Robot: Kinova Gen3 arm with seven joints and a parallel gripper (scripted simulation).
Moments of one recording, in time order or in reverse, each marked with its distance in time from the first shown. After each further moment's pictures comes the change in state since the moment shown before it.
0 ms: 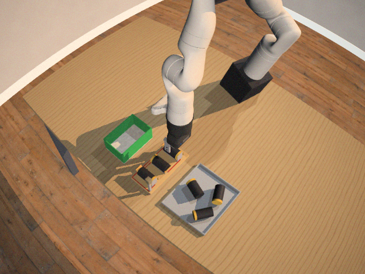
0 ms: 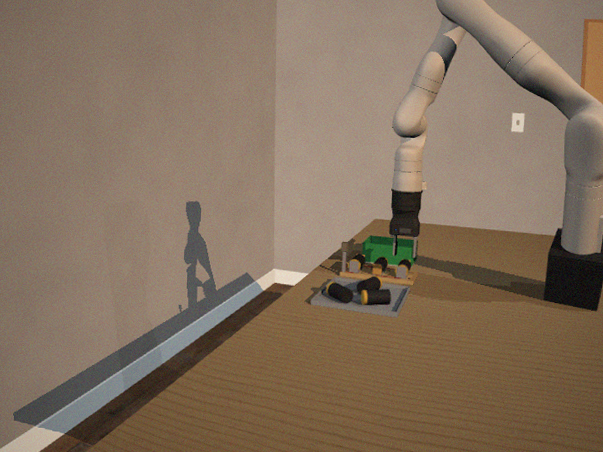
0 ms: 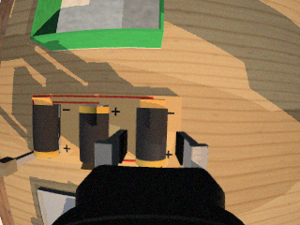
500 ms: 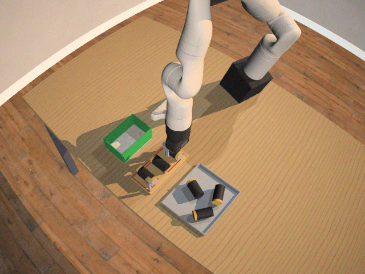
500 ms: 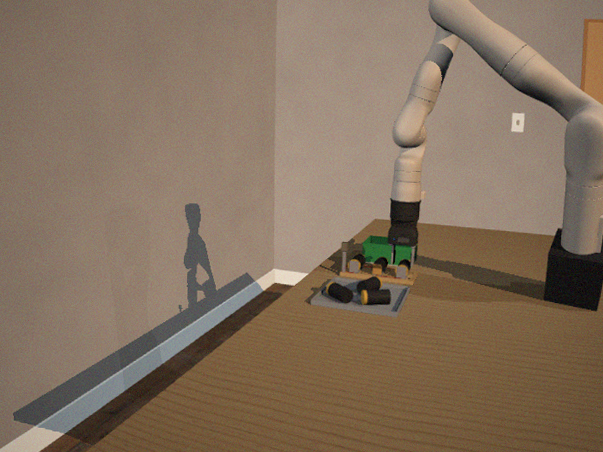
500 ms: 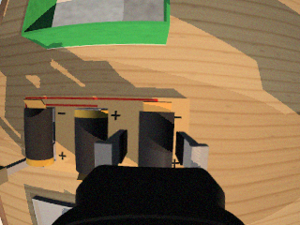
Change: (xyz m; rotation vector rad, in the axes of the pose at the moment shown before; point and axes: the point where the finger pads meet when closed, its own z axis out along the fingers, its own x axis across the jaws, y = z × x) arm -0.004 -0.003 0.025 0.006 -0.013 0.002
